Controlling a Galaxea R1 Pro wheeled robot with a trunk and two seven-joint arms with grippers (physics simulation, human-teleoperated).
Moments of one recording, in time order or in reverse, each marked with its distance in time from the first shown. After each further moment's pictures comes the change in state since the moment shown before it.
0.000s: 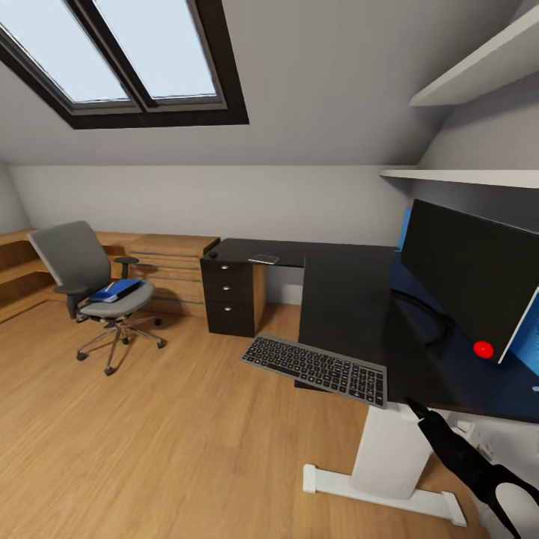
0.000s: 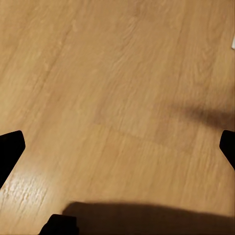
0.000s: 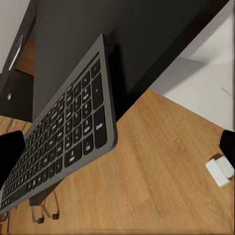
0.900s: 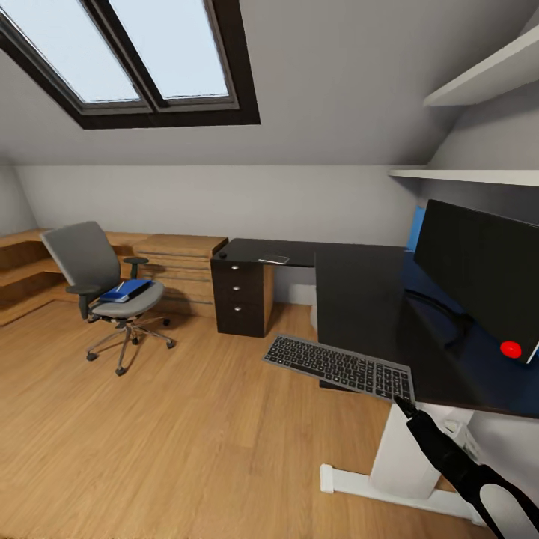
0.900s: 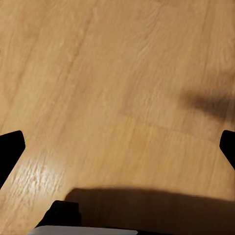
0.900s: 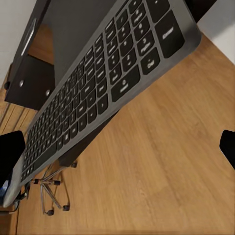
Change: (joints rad) left arm 0.000 0.002 0.002 -0.016 0.002 0.079 -0.002; right arm 0.000 0.021 0.061 -0.008 0.004 -0.055 0.003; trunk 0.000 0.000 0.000
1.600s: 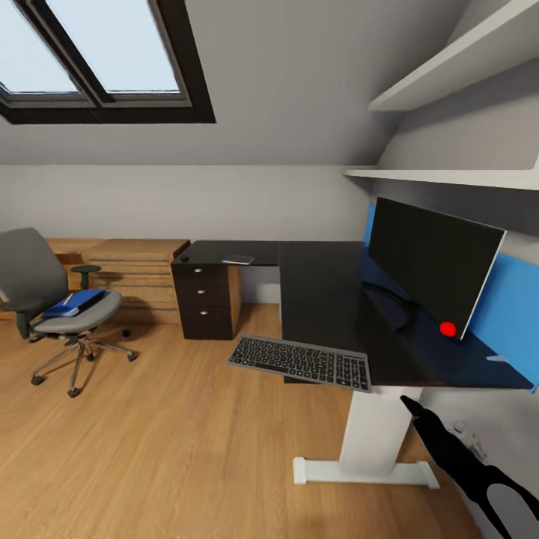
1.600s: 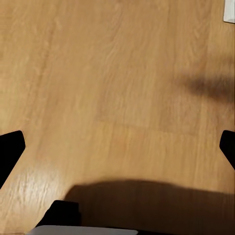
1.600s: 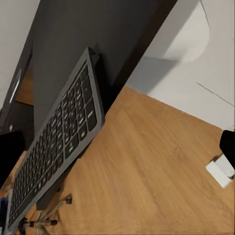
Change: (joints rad) left arm 0.001 0.000 0.000 0.000 0.000 0.000 0.000; right arm 0.001 0.001 -0.034 0.001 -0.025 -0.002 -0.001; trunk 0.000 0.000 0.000
